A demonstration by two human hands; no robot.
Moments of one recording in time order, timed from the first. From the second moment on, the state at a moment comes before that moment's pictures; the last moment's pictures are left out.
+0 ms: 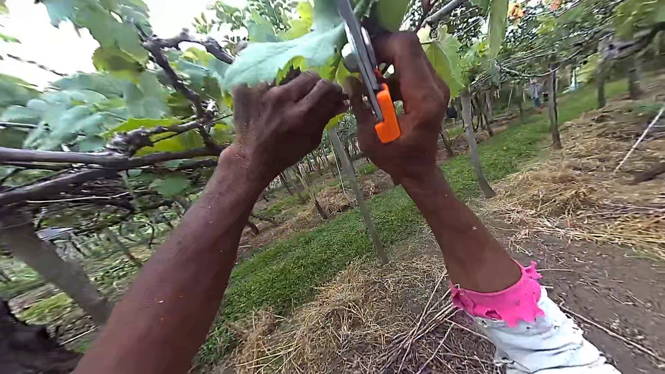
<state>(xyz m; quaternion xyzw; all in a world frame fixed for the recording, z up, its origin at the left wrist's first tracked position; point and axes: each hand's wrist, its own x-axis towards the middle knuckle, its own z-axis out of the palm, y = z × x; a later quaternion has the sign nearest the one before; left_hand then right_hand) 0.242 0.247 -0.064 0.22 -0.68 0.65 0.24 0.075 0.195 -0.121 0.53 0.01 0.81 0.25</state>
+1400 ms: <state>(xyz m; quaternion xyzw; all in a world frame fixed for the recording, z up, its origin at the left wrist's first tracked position) 0.238 0.272 -0.056 0.19 -0.71 0.59 0.34 -0.058 0.149 -0.096 0.87 -0.20 0.43 0.16</state>
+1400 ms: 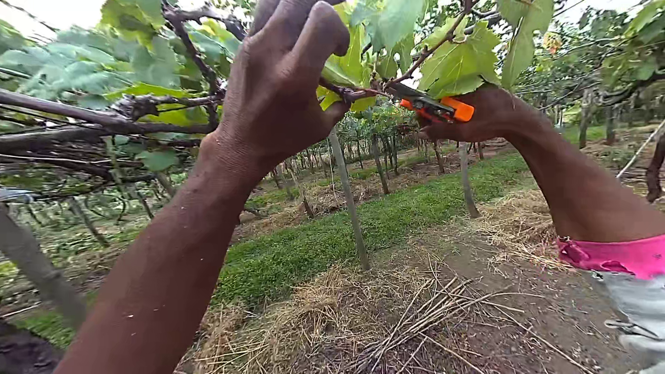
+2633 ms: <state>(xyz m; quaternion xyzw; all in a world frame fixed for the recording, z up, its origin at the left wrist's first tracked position) 0.203 0.241 -0.064 0.31 -0.66 0.62 0.30 -0.081 0.174 -0.136 0.72 -0.32 0.59 0.18</state>
